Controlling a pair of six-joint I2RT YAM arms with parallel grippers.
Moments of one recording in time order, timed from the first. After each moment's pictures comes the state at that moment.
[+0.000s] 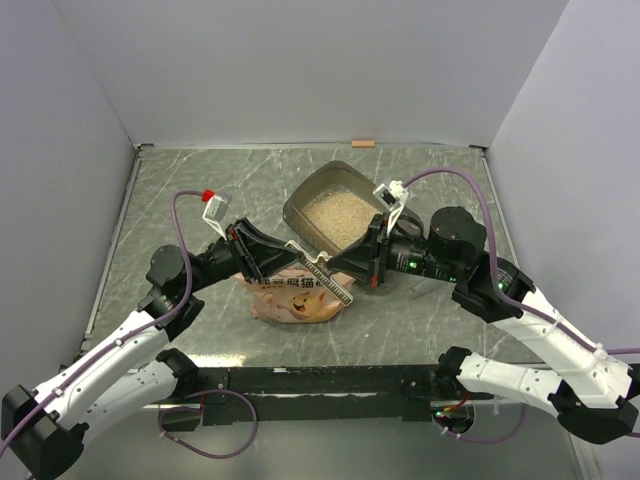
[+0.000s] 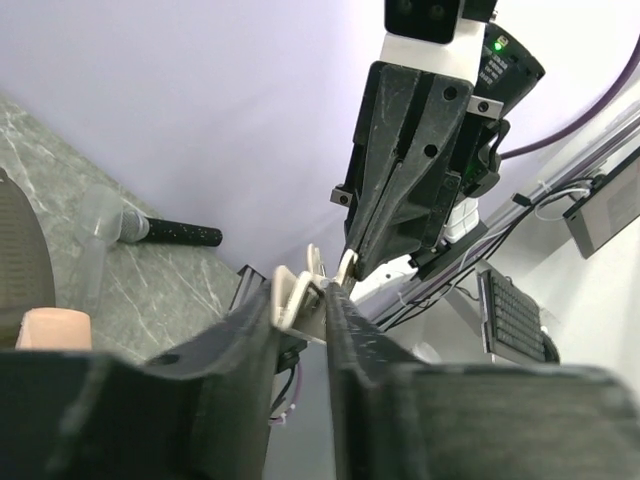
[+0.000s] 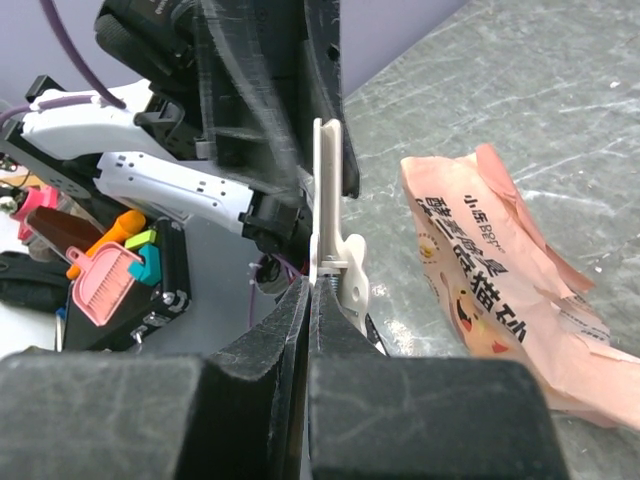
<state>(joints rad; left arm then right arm) -0.65 0.79 0.62 0.56 0.57 -1.00 0.87 0.91 1.20 -0.44 -0.37 0.47</state>
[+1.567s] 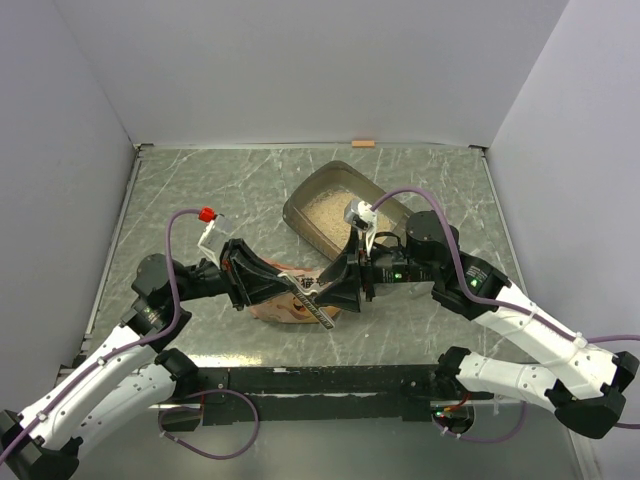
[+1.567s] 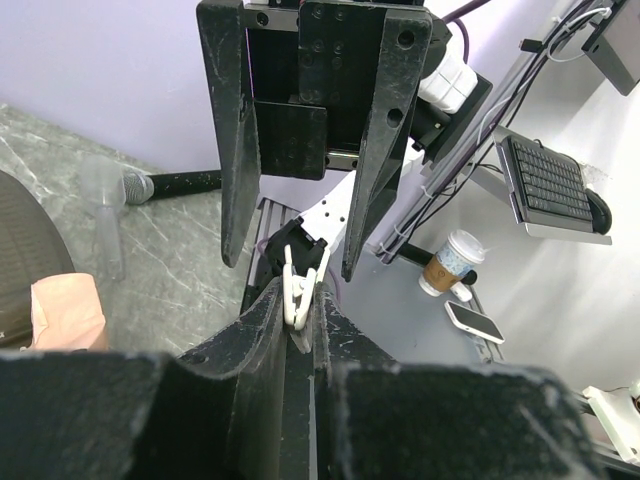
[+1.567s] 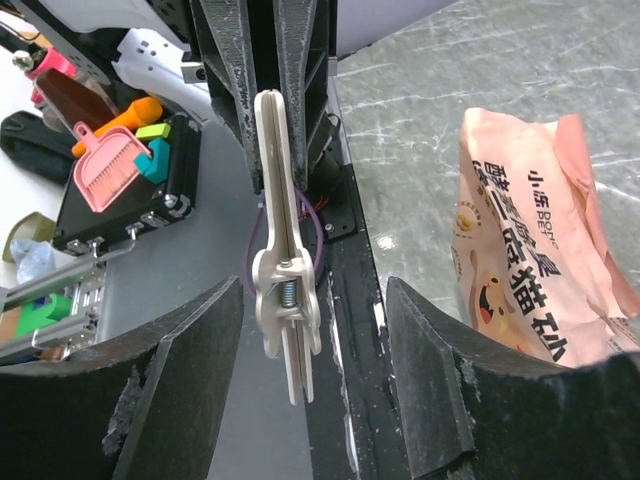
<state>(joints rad) -0.65 0.66 0.63 0.37 0.79 -0.71 0.88 0.94 1.09 -0.37 -0.61 0.30</state>
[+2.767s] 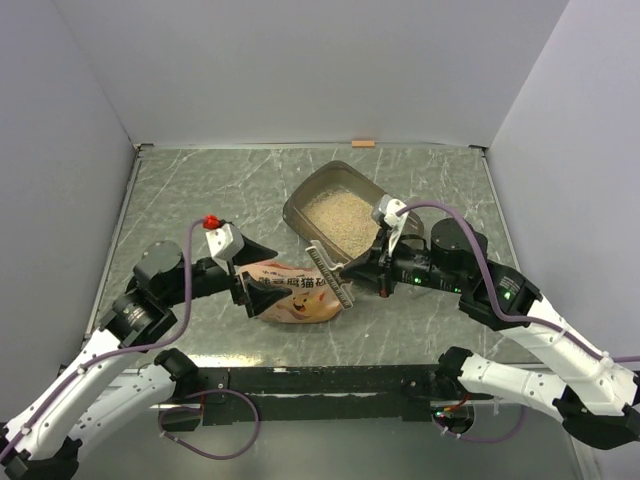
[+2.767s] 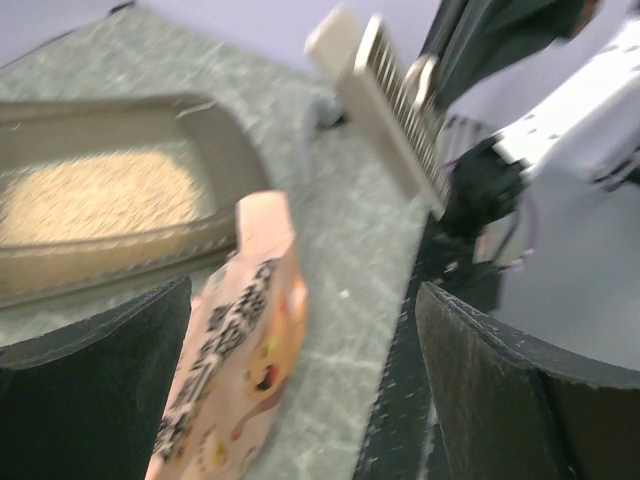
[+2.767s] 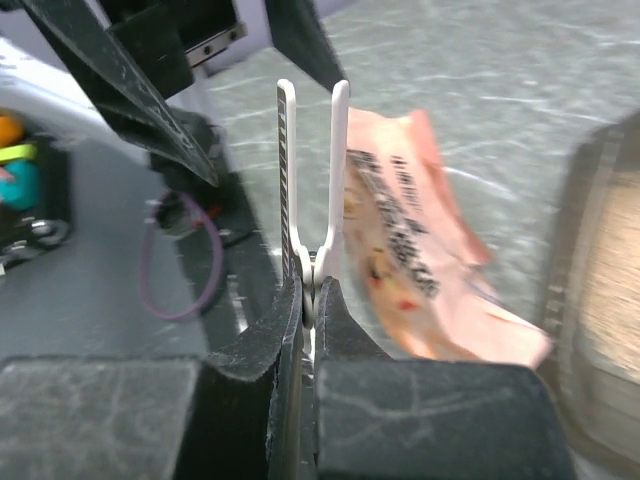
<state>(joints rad) -0.65 0.63 0.79 -0.19 0.58 -0.17 0.89 0.85 1.14 -0.55 -0.33 0.16</state>
